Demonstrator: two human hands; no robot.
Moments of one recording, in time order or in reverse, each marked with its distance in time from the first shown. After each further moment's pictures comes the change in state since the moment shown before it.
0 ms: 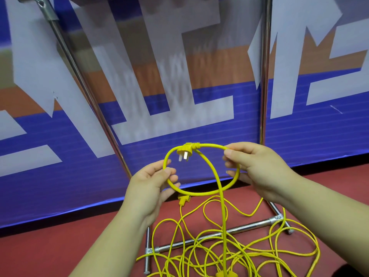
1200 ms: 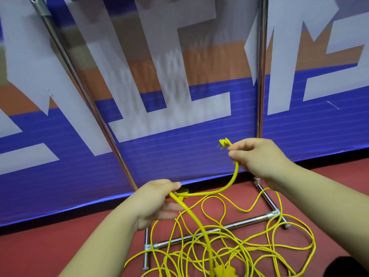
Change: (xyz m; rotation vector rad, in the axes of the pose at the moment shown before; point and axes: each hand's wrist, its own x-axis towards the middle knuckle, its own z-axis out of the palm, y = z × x) left_hand 0.000 -0.010 -0.007 0.492 -0.195 -0.361; right_hand 0.018 0.005 -0.020 -0.378 0.156 -0.061
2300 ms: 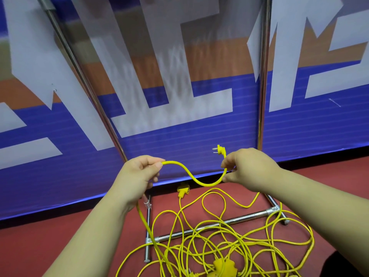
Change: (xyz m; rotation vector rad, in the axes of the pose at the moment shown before) left_hand 0.004 0.004 -0.036 0.074 0.275 0.435; right_hand 0.001 0.015 0.010 -1.001 -0.260 -0.349
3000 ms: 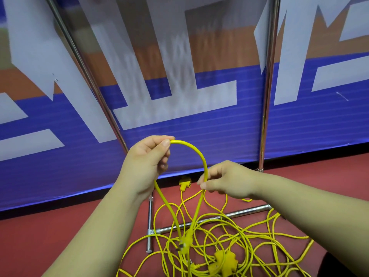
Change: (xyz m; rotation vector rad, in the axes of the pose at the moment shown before) left_hand -0.012 0.026 0.022 -0.380 -0.023 0.148; right_hand -0.001 -0.030 0.044 0.746 -0.351 -0.024
